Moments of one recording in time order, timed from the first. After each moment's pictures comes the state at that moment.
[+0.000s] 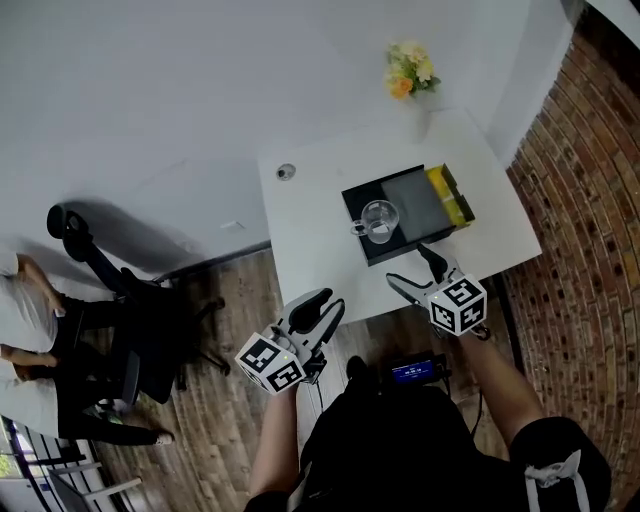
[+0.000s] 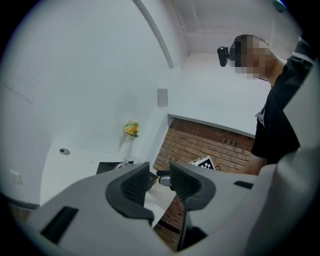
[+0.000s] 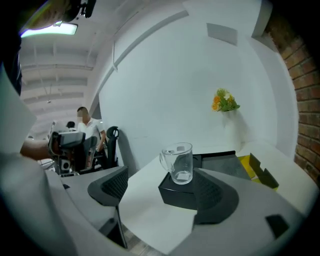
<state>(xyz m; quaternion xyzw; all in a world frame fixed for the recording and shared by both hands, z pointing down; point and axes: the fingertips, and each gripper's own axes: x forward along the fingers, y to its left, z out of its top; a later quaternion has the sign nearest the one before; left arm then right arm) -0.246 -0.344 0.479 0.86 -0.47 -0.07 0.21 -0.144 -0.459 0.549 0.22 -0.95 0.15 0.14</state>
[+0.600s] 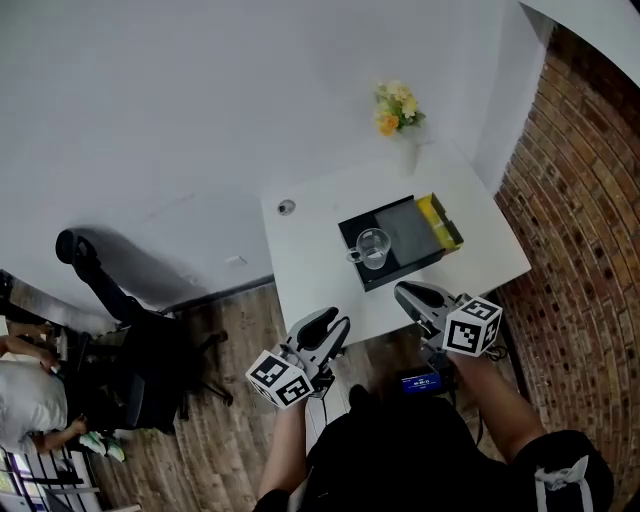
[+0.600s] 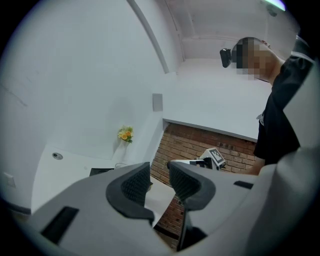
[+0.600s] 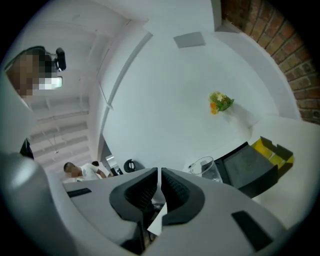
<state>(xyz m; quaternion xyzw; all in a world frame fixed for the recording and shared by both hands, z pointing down) -0.229 -0.341 0.459 0.87 -0.46 -0.10 0.18 -0.134 -0.421 0.456 0.17 -0.94 0.30 -0.01</state>
